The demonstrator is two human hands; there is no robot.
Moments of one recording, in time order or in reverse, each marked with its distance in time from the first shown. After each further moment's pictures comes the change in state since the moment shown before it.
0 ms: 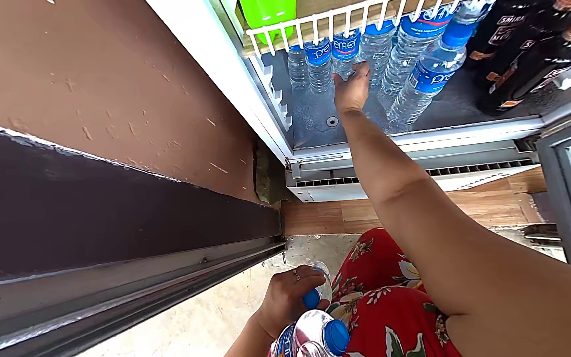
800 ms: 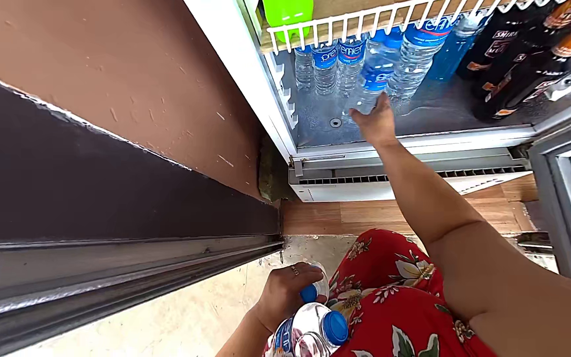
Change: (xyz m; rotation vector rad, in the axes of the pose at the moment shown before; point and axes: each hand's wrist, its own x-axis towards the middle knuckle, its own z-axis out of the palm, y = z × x) left_hand -0.006 0.001 -0.002 0.010 0.022 -0.017; right_hand -0.049 0.043 -0.069 0.069 -0.217 -0.145
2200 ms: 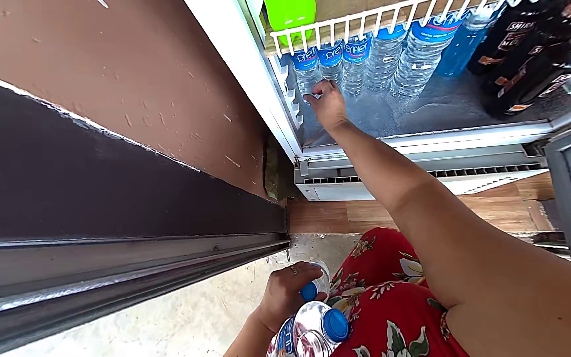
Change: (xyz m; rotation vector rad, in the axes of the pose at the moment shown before) left_hand -0.006 0.004 -0.006 0.013 0.030 -0.065; right_hand 0.026 -0.065 0.091 -0.145 -0.154 -0.129
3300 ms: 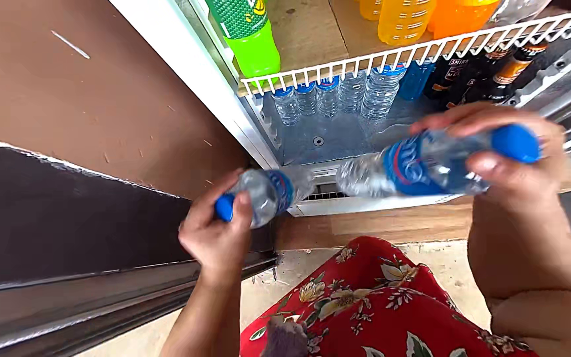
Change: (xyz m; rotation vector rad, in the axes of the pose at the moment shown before) left_hand 0.178 0.055 -0.103 -0.059 0.802 0.034; right_hand -0.148 0.012 -0.267 0.583 -0.115 -0.745
